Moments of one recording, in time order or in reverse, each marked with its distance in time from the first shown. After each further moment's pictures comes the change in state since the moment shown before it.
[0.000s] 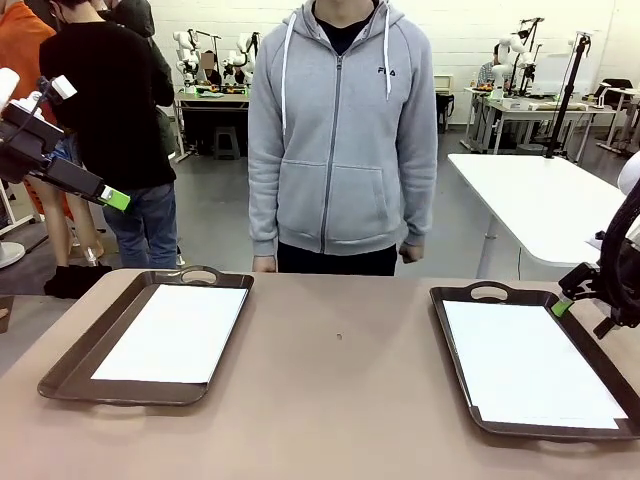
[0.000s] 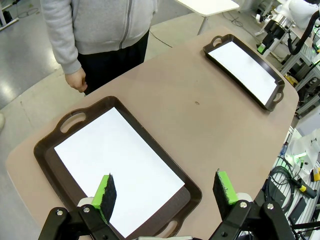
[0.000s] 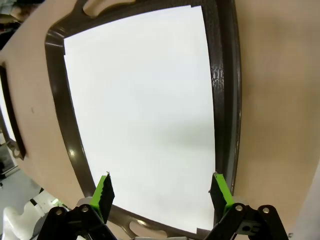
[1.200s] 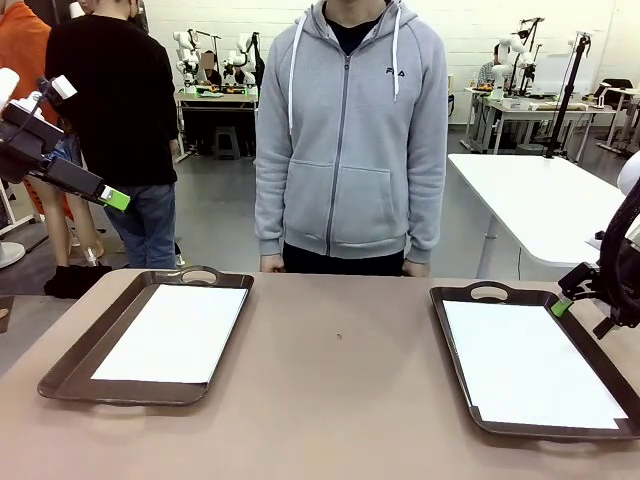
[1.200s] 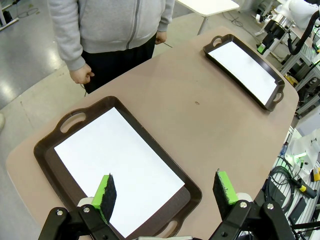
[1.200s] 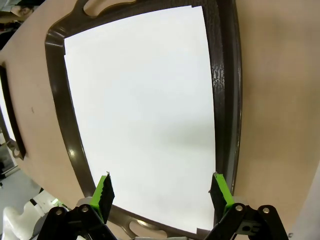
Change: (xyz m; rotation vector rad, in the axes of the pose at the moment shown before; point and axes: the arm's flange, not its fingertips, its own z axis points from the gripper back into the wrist) left arm 0.000 0.000 0.000 0.000 0.000 0.000; right arm 0.000 0.000 0.000 -0.001 0.001 0.001
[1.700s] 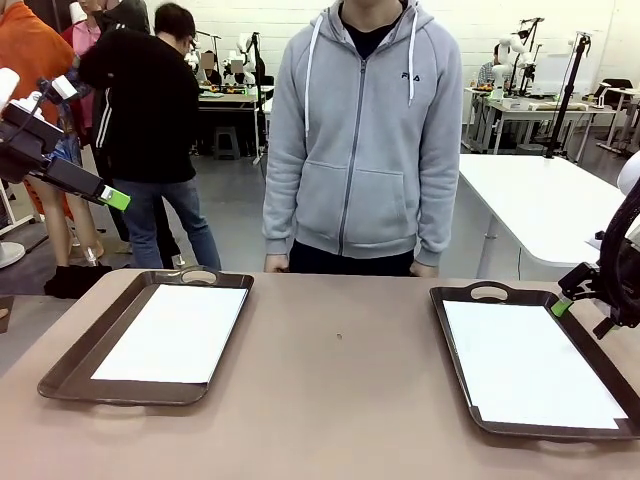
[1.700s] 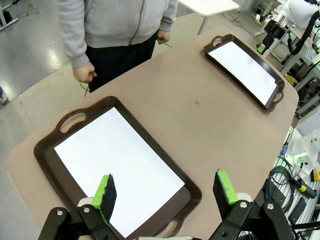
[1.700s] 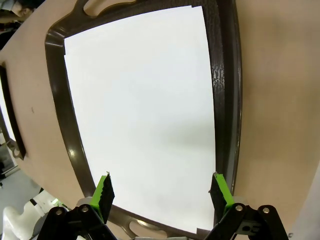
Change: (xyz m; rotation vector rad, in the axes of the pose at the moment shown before) left arm 0.000 0.000 0.000 0.000 0.000 0.000; right arm 0.000 0.000 0.000 0.000 0.000 0.000
